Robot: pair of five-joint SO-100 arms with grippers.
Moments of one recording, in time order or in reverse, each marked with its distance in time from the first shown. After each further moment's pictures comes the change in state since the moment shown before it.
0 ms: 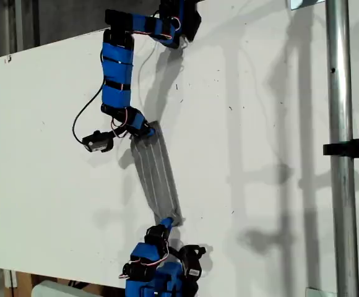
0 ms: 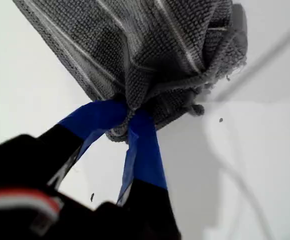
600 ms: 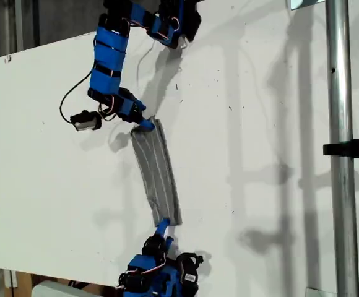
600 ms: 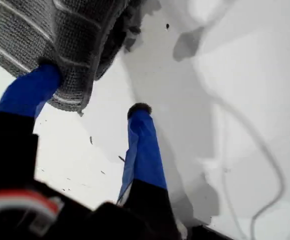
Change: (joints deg) arm 0 -2.1 14.3 0.0 17.6 -6.4; arm 1 7.0 17.7 10.5 9.8 6.3
